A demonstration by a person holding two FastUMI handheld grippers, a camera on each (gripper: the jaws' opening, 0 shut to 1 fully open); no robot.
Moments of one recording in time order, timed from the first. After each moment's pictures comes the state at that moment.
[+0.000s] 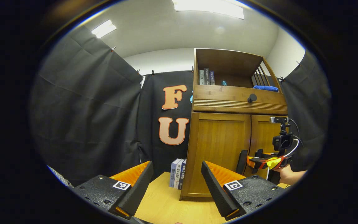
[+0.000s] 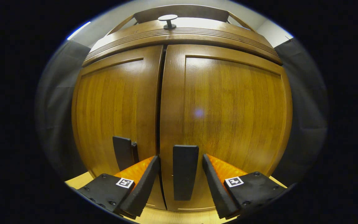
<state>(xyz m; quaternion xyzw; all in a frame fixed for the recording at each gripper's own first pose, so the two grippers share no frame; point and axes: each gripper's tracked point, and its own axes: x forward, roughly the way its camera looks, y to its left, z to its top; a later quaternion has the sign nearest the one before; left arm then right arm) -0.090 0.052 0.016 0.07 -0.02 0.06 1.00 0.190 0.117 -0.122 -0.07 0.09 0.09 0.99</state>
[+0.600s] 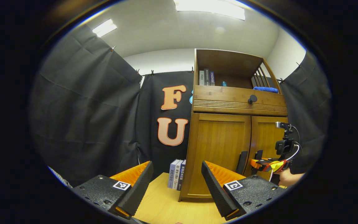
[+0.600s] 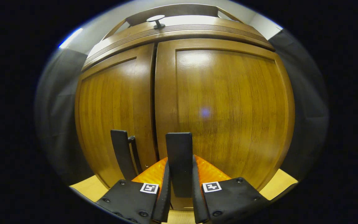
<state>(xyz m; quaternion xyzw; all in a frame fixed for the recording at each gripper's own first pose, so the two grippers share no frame) -0.083 0.055 0.017 0.07 -0.02 0.06 1.00 0.188 0.112 -0.136 -0.01 0.13 0.12 0.98</state>
